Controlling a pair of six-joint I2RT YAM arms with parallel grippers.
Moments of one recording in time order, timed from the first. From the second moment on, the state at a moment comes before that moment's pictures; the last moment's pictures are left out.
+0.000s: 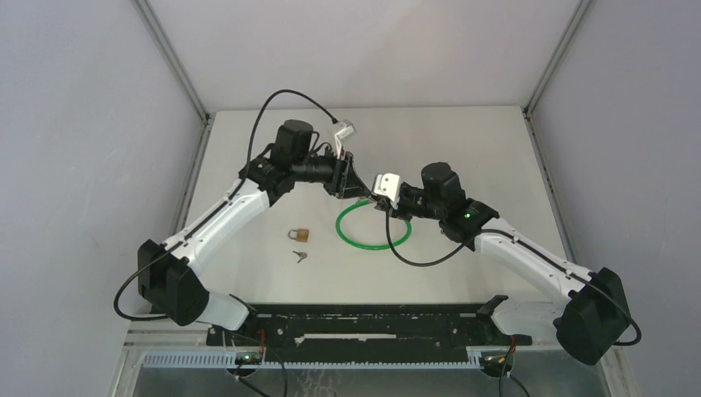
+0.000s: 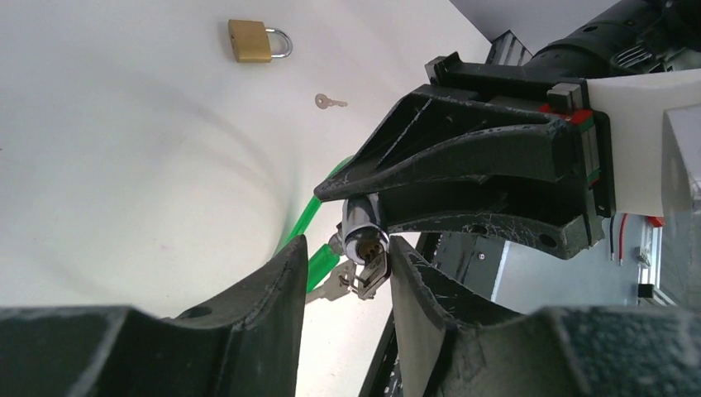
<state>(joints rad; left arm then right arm) -0.56 1.44 1.30 -0.41 0.71 -0.17 0.66 1.18 0.87 -0.16 -0.45 -0.62</state>
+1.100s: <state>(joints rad) -0.58 1.38 1.25 -0.40 0.66 -0.17 0.66 1.19 0.87 -0.15 -0.45 -0.62</state>
